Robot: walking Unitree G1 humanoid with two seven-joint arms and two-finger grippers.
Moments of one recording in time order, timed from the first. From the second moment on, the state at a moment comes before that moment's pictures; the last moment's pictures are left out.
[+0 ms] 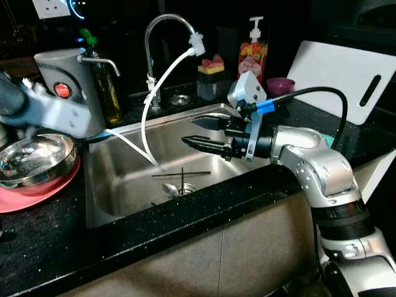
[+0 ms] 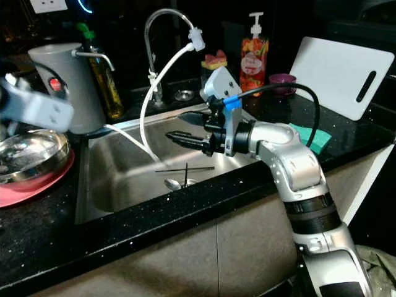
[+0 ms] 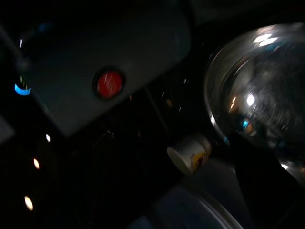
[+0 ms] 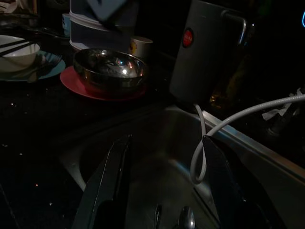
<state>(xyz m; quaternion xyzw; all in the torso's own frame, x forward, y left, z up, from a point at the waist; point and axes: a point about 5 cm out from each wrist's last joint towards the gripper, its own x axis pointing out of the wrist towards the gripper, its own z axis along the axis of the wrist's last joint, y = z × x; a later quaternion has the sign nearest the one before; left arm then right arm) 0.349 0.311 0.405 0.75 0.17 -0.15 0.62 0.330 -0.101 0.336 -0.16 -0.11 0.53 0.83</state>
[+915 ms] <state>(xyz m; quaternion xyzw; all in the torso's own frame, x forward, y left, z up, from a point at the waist) 0.333 0.361 0.354 0.42 0.17 -0.17 0.88 0.334 -0.099 0.332 -0.15 -0.11 0.53 0.83</state>
